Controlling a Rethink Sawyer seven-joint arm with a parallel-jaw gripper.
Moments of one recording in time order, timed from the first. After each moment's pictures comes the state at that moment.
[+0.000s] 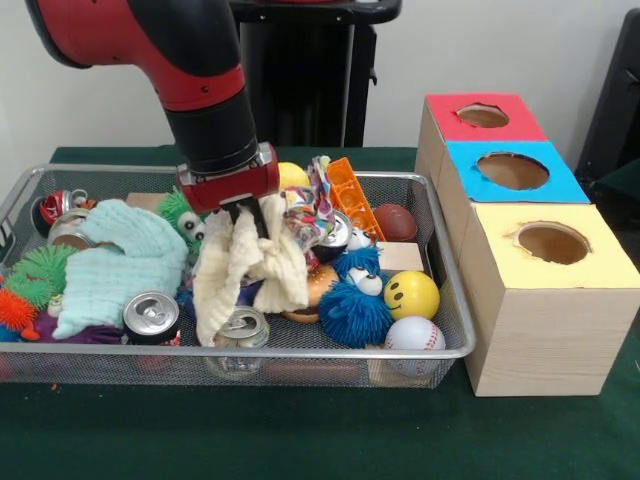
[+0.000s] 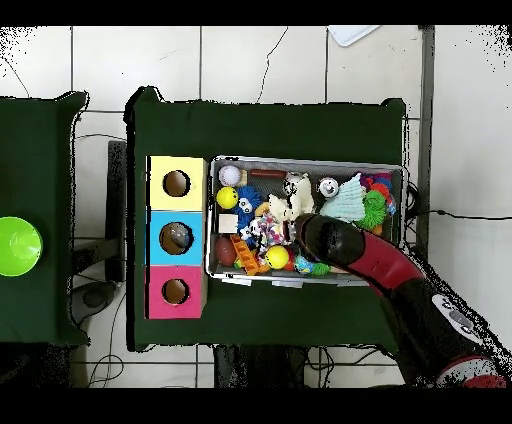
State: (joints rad) arm -0.71 -0.50 0.29 1.78 -0.09 0.40 1.09
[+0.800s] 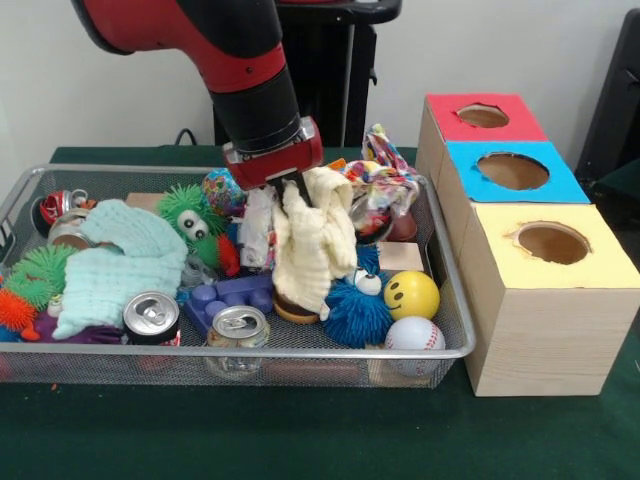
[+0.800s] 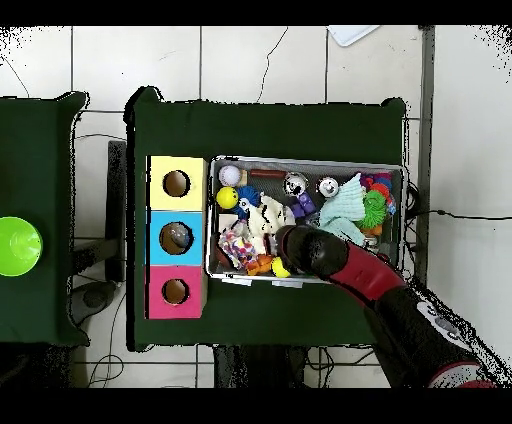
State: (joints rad) arm -0.68 -0.54 0.31 1.90 -0.03 0.40 1.09
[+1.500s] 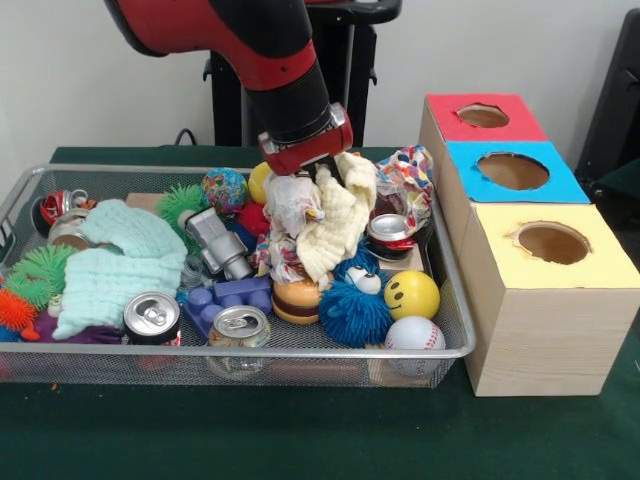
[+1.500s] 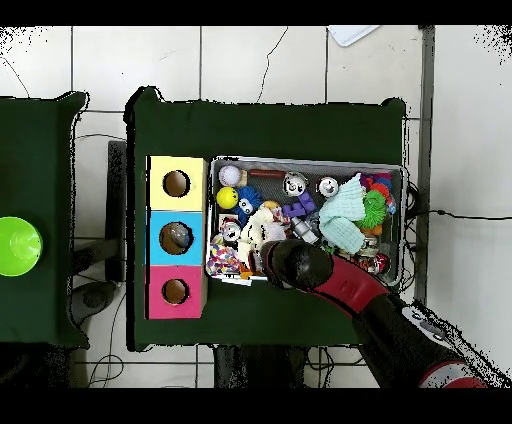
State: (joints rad) arm -0.68 -0.53 0.32 1.98 -0.02 0.40 1.10
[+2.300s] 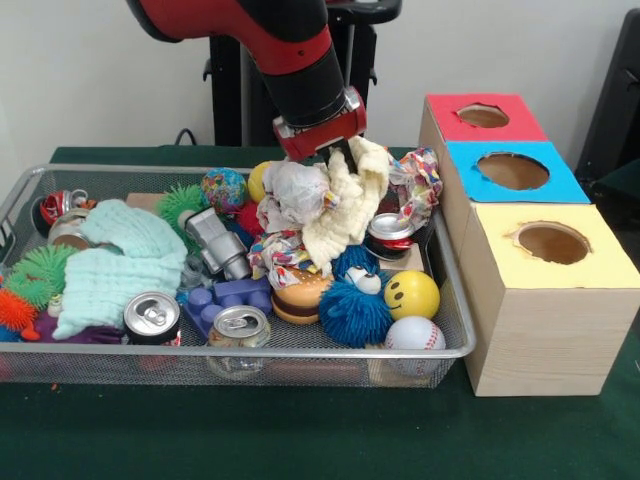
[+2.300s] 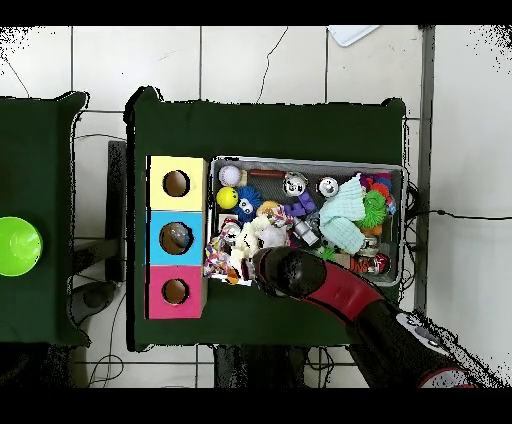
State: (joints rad) arm -0.66 -0.57 0.32 2.04 0.00 0.40 1.10
